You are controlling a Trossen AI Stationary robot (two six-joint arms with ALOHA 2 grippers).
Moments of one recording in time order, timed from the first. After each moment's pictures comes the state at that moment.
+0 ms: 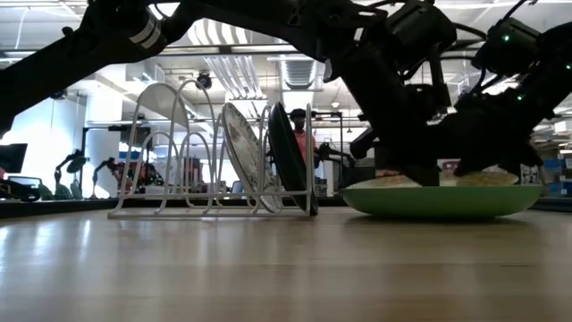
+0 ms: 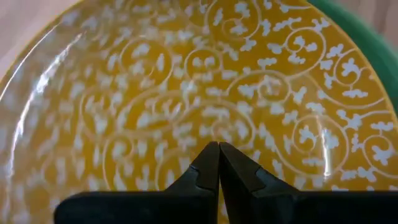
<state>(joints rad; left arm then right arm) -0.03 2.61 2.34 -0.59 -0.36 -0.27 -0.31 0.62 0.25 -0.44 0.18 0.61</state>
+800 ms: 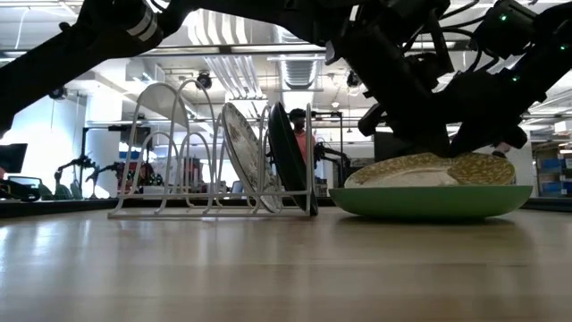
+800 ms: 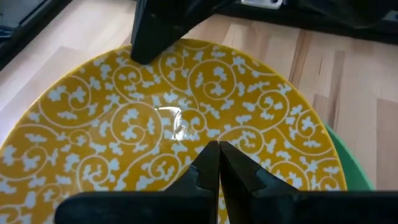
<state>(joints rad) -0.03 2.57 2.35 -0.51 -0.36 -0.22 -0.31 0.62 0.34 -0.49 0.20 0.51</state>
